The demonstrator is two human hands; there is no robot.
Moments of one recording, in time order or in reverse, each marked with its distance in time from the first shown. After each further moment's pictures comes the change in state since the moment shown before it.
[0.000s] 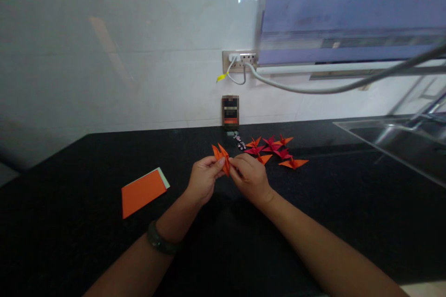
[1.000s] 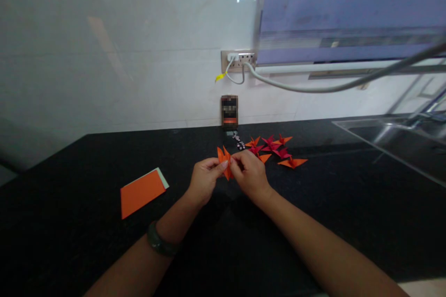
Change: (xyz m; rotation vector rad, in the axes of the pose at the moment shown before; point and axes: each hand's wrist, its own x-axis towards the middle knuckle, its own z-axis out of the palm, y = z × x) left_hand 0.001 -0.004 -0.003 0.223 -0.025 0.093; right_hand 0.002 0.002 0.001 0.096 -0.006 0.271
